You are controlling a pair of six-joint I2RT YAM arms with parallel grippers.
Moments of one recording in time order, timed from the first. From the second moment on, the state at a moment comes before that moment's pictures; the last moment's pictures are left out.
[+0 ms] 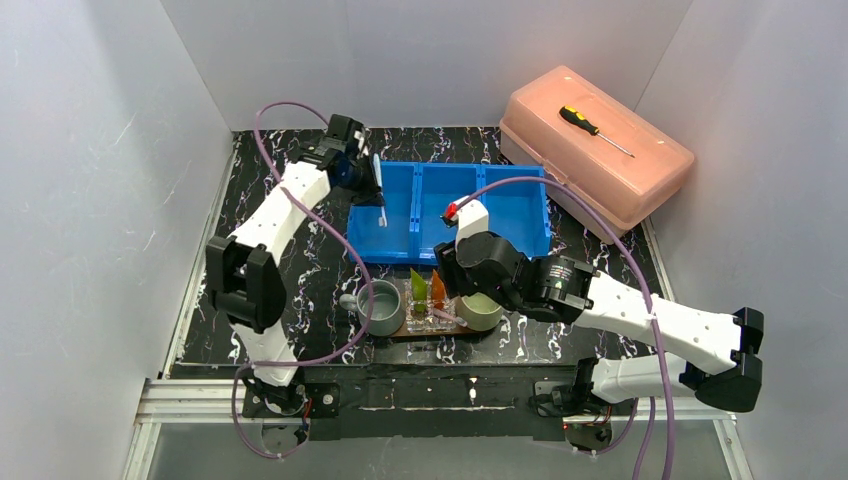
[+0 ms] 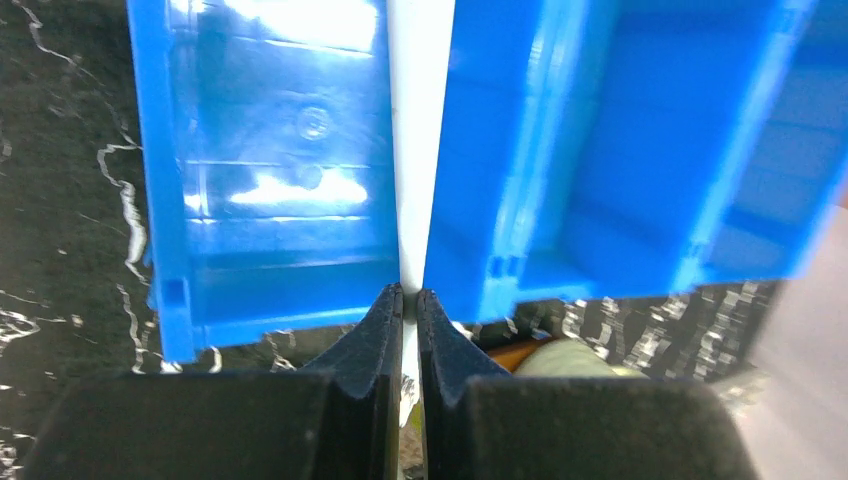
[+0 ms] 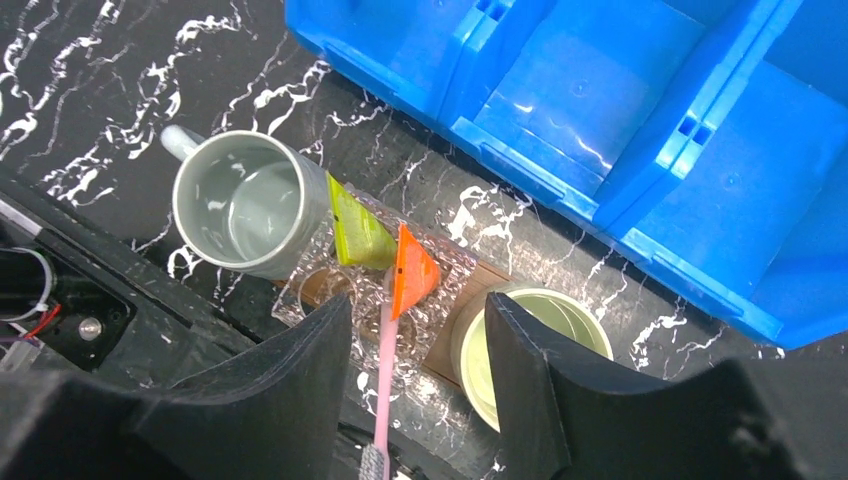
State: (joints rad) left arm -0.35 1.80 1.65 -0.87 0.13 -0.54; right arm 1.23 1.16 1.19 -0.68 0.49 0.43
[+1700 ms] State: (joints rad) left arm -0.20 1.03 1.15 -0.11 0.69 -1.25; right arm 1.05 1.14 1.16 0.04 0.15 1.00
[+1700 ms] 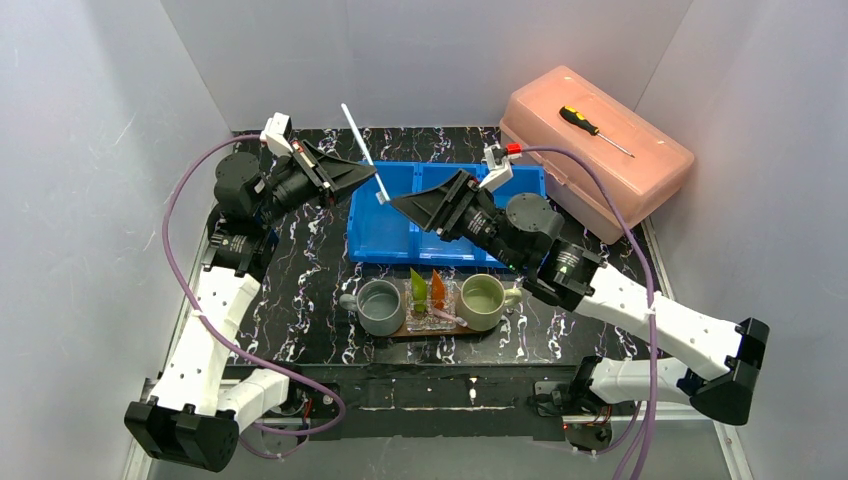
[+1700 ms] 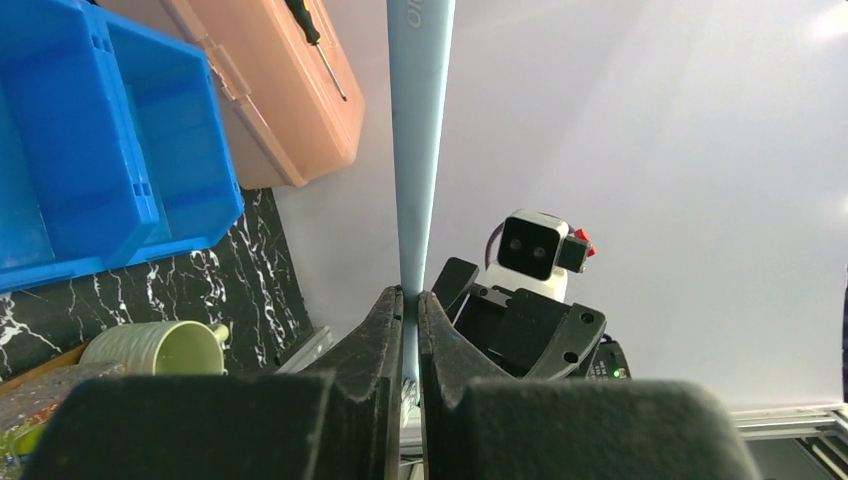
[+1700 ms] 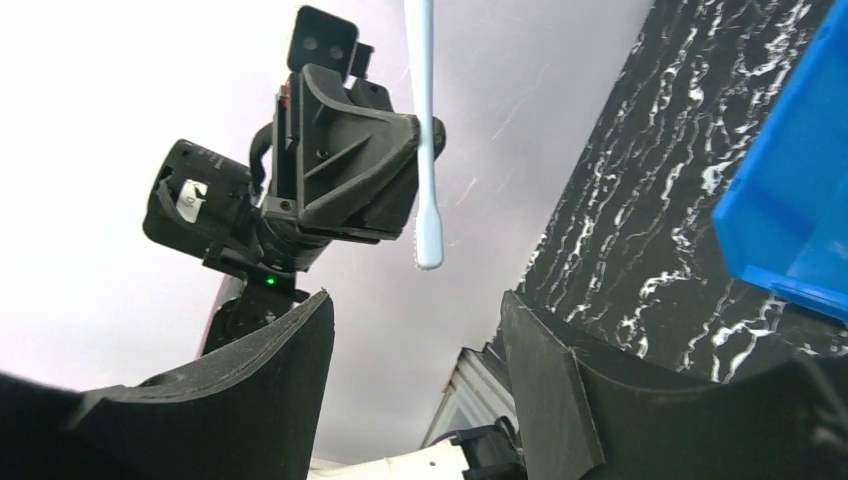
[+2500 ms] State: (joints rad) left arm -0.20 0.99 1.15 -0.11 0.66 -1.39; right arm 1.05 1.25 1.15 0.23 0.08 1.07
